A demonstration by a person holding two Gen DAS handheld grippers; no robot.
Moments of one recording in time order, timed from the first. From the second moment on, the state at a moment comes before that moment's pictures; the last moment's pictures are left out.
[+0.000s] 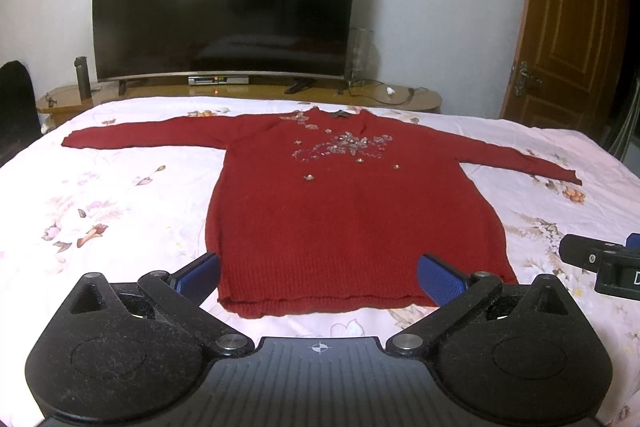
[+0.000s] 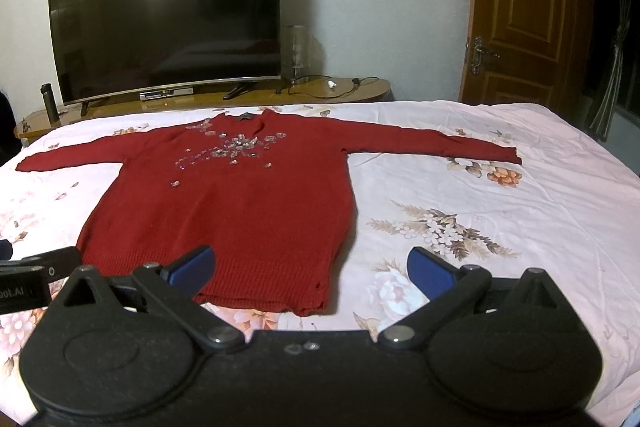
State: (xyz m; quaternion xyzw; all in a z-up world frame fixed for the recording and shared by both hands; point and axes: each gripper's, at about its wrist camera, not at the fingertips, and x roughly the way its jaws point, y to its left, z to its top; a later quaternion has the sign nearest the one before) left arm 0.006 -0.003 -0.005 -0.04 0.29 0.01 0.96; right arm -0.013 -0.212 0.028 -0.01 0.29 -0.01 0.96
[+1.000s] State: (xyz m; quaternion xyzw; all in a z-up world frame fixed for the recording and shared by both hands) left arm 0.003 0.001 -0.002 -0.04 0.28 0.01 0.96; right arm -0.013 -0.204 0.032 -0.02 0.29 -0.01 0.96
